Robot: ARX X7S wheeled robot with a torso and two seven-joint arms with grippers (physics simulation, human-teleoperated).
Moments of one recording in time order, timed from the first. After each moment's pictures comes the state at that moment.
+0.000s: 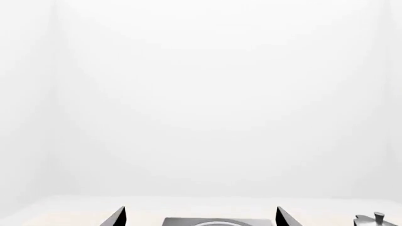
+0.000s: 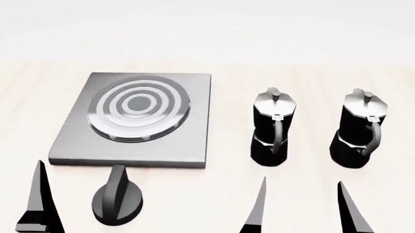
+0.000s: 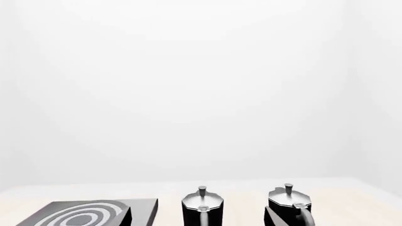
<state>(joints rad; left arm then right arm) 0.06 -0.22 0.10 0.74 -0.16 -0.26 -0.24 -0.09 0.22 -0.11 -0.68 0.17 0.23 0.27</state>
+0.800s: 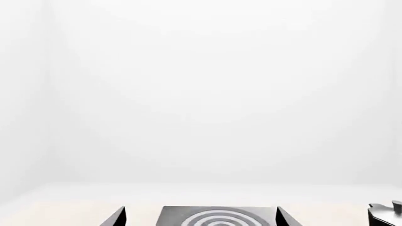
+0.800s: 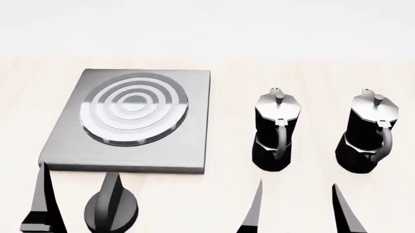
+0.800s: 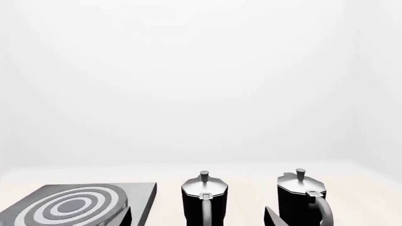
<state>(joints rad) 0.06 -0.25 0.12 0.71 -0.17 -0.25 -0.28 -0.08 0.25 -0.15 -0.66 0.19 0.25 0.31</state>
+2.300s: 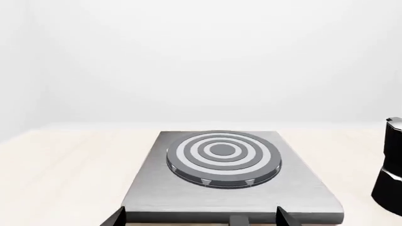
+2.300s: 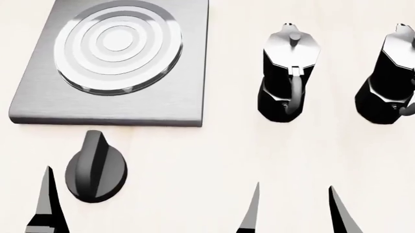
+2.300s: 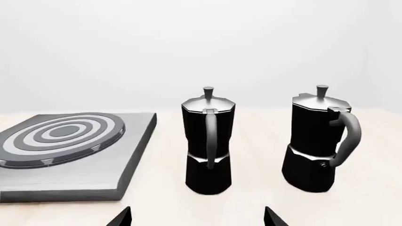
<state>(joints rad) 0.06 -0.30 0.16 0.68 -0.20 -0.23 -0.33 -0.08 0.29 -0.19 -0.64 0.22 0.21 0.35</state>
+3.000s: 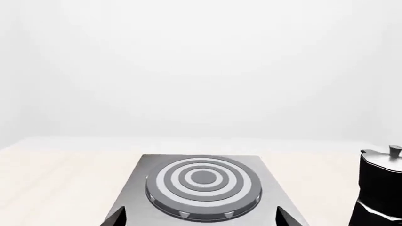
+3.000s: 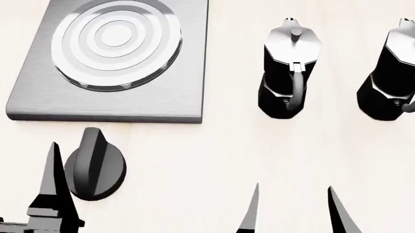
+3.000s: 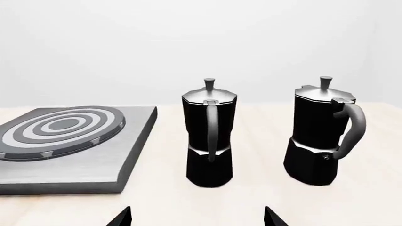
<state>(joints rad) -0.06 -0.29 0.21 0.77 -0.23 -0.31 -0.35 -0.07 0.31 -0.20 -0.63 0.23 0.21 0.36</state>
